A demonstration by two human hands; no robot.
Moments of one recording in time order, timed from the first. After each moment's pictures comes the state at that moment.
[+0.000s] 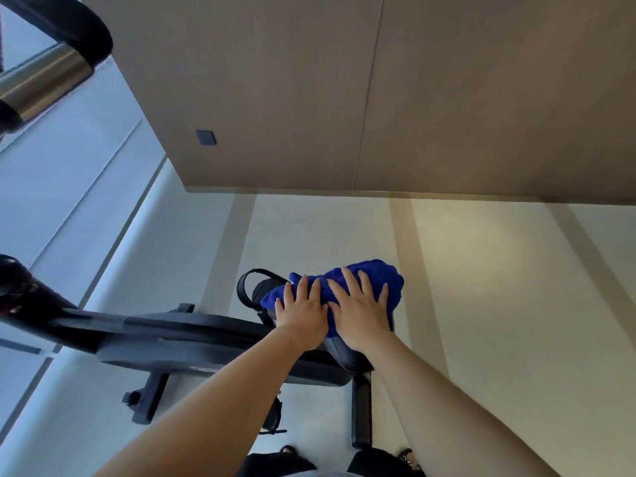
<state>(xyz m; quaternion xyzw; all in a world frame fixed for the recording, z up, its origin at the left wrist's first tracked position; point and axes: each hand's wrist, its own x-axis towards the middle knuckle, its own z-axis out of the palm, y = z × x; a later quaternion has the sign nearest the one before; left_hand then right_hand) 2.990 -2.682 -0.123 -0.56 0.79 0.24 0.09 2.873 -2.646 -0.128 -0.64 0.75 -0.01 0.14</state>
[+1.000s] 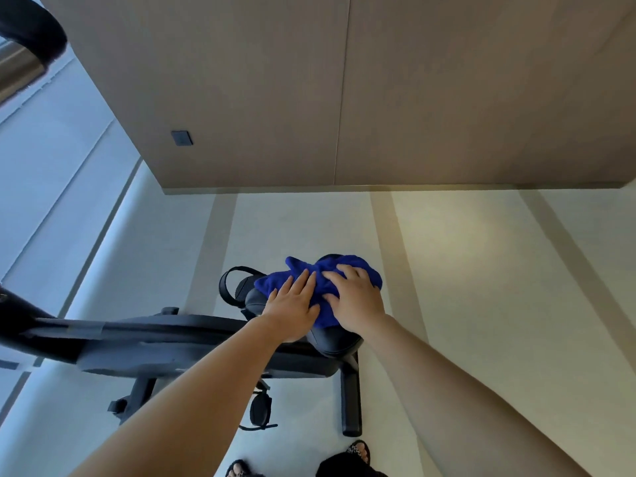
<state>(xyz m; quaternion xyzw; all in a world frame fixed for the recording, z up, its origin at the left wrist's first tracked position) 2.983 -2.677 -0.113 -0.44 0.85 0.26 0.12 2.840 -2.628 -0.111 -0.60 0.77 -0.09 0.20</state>
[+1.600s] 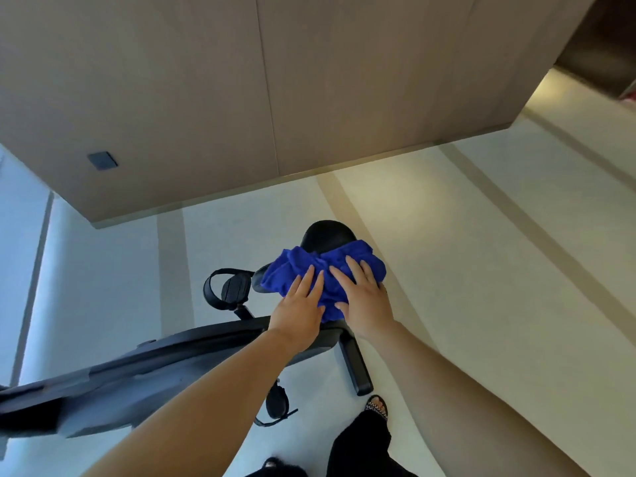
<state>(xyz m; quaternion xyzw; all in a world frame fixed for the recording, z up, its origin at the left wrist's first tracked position) 3.044 -2.636 -0.128 -0.28 0.94 0.19 0.05 2.919 -2.547 -0.132 -0.49 0.85 -0.10 0.14</state>
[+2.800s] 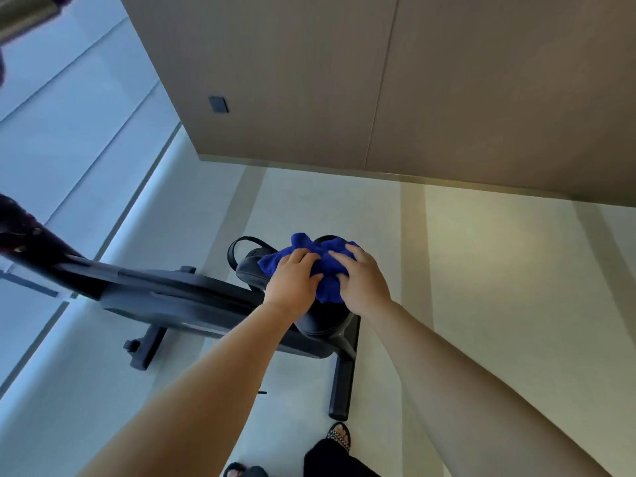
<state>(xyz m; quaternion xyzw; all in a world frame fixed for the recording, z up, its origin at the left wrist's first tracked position) 2.941 -2.650 -0.112 -0.56 0.79 0.23 -0.11 2.793 -2.626 -0.128 -0.64 0.70 -0.18 0.26</state>
